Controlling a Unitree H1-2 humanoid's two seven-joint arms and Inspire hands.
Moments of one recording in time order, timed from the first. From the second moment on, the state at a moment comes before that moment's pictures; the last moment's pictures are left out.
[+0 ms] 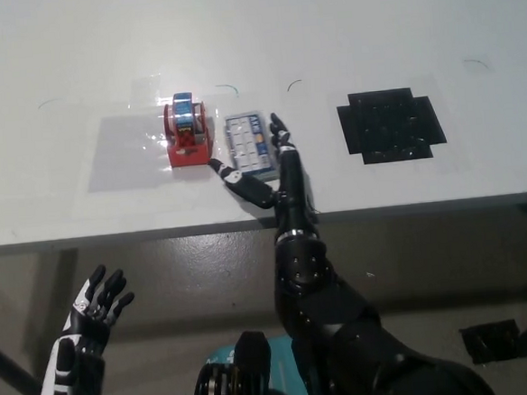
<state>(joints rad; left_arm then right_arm) 0.16 0.15 0.04 -0.22 -0.16 -0.31 -0.14 -0.94 0.29 -0.01 1.29 -0.01 -0.46 -0.43</state>
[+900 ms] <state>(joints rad) 0.12 0.15 0.04 -0.22 -0.16 -0.31 -0.14 -0.87 0.27 0.08 1.06 -0.07 -0.46 -0.43</state>
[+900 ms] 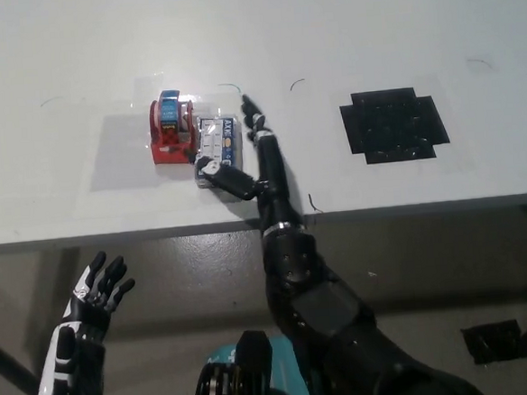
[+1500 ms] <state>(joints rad) 0.11 0.15 0.04 -0.20 -0.16 -0.30 -0.14 -0.42 0.12 0.14 0.35 -0.12 -0.45 -0.41</state>
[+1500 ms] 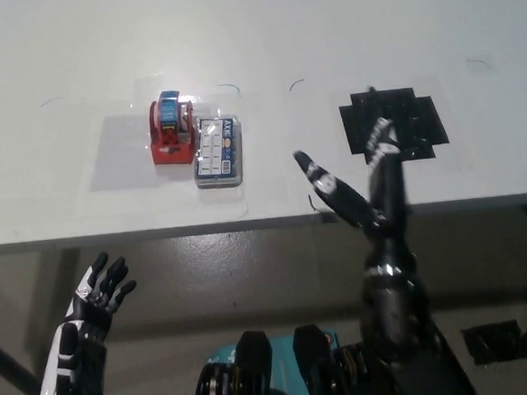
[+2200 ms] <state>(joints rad) -0.08 0.23 0.09 -0.11 -0.17 -0.29 -0.14 -0.04 -0.25 0.28 -0.11 0.08 -0.37 -0.11</state>
